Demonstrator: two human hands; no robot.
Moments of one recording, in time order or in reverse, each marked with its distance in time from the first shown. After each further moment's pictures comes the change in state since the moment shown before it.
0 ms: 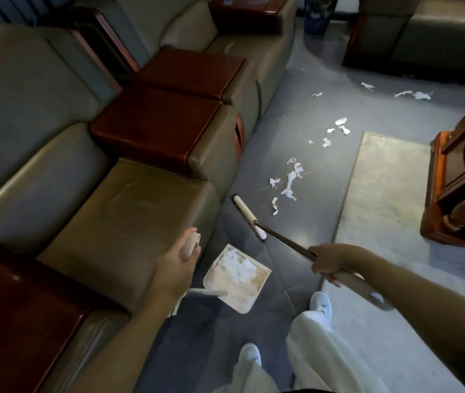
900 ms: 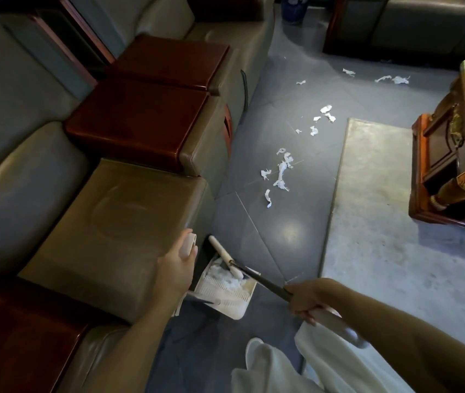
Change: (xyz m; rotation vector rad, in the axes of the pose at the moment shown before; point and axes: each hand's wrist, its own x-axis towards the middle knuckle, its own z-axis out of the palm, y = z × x) left_hand 0.040 -0.043 -0.005 0.146 0.002 0.029; right_hand 0.038 -0.053 0.088 0.063 -0.293 0.033
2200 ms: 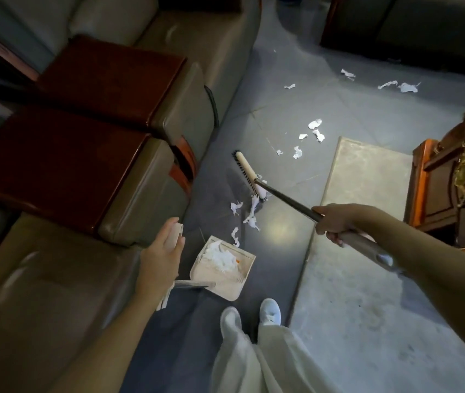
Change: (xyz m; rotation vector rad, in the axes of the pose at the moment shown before) left_hand 0.272 0.233 0.187 0.050 -0.013 -0.092; right_hand 0.037 0.179 -0.501 0.234 0.294 -0.020
